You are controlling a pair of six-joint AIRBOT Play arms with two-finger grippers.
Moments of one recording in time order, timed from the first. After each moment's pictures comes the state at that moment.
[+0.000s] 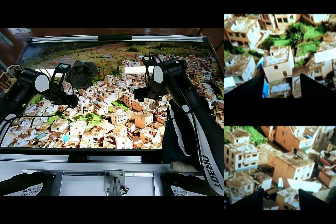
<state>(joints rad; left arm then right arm) -0.40 -1.32 1.36 1.58 -1.27 -1.68 0.40 -1.43 1.51 -1.64 1.40 1.77</state>
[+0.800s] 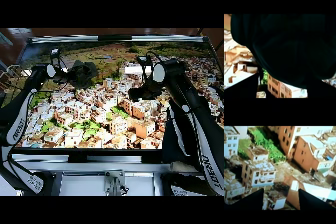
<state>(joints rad) -0.14 -1.86 1.70 1.45 -0.79 -1.71 0.40 -1.43 1.51 -1.49 1.34 1.71</state>
